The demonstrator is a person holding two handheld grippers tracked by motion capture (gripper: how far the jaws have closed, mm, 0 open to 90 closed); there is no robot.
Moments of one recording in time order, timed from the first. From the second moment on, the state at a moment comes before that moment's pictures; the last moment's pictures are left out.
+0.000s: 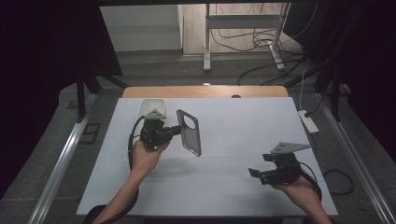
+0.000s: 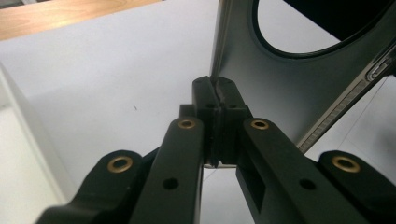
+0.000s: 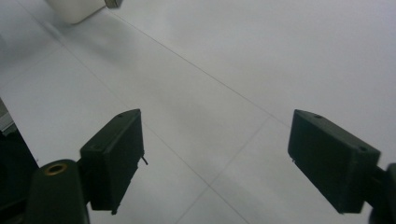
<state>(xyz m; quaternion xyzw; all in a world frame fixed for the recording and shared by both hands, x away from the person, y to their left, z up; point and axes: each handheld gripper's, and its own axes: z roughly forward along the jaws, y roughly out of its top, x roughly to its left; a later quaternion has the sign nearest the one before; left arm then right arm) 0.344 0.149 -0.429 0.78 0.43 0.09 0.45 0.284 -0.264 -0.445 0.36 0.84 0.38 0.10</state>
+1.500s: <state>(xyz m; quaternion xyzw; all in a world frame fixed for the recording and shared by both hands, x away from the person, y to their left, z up) 0.380 0.213 -0.379 0.75 0.50 0.15 0.42 0.243 -0.323 -0.449 0.43 0.81 0.37 0.15</state>
